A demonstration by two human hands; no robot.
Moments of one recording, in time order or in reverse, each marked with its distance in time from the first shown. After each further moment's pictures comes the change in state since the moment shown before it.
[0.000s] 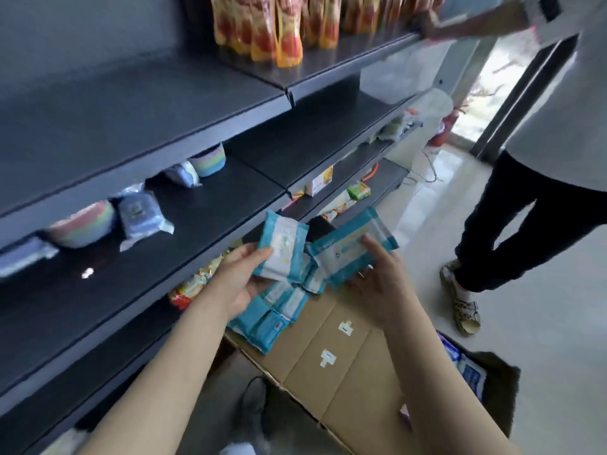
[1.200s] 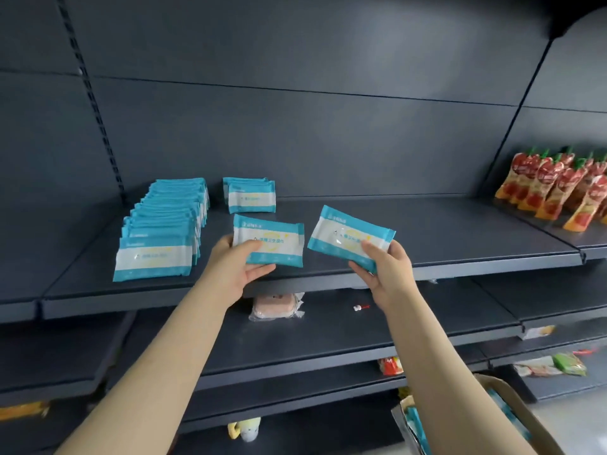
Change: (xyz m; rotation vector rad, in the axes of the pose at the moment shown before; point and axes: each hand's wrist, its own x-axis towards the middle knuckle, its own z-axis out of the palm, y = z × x) left_hand -0.329 0.179 -0.422 -0.297 0.576 0.590; right_hand -0.272 0.208 0.413 -0.343 -0.608 -0.119
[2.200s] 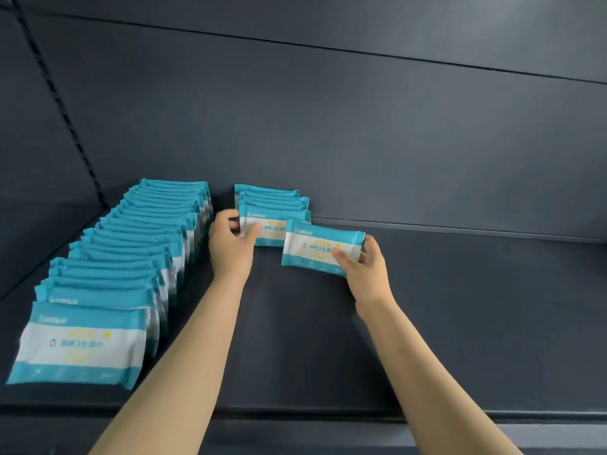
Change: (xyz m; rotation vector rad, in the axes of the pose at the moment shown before) left_hand 0.263 -0.009 -0.009 0.608 0.503 0.416; right_hand 0.233 0.083 0.128 -0.416 -0.224 -0.076
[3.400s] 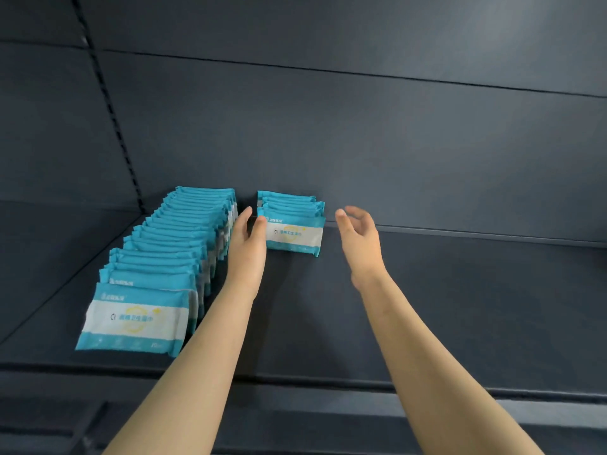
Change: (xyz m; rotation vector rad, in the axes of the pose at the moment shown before) left_hand -0.047 0.042 -0.042 -0.292 -0.099 -0.108; right_hand -0.016 -0.048 0.035 -0.006 -0.006 -0.032
